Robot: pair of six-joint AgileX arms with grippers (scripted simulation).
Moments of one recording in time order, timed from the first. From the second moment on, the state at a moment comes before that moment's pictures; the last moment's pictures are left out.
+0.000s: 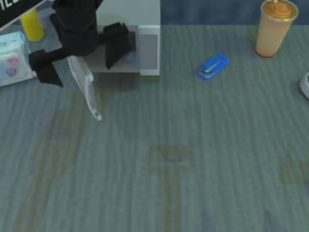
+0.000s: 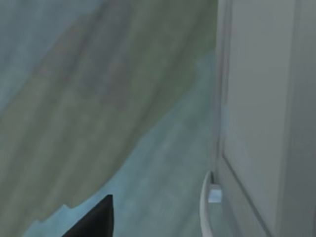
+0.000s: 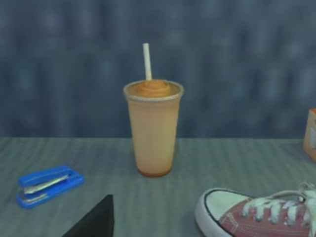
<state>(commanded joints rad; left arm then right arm) -0.41 2.08 1.90 -1.27 -0.15 -0.89 0.00 0.00 0.00 0.00 0.00 0.00</state>
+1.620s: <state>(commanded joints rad) -0.41 2.08 1.88 -1.25 -0.15 -0.88 0.00 0.00 0.00 0.00 0.00 0.00</state>
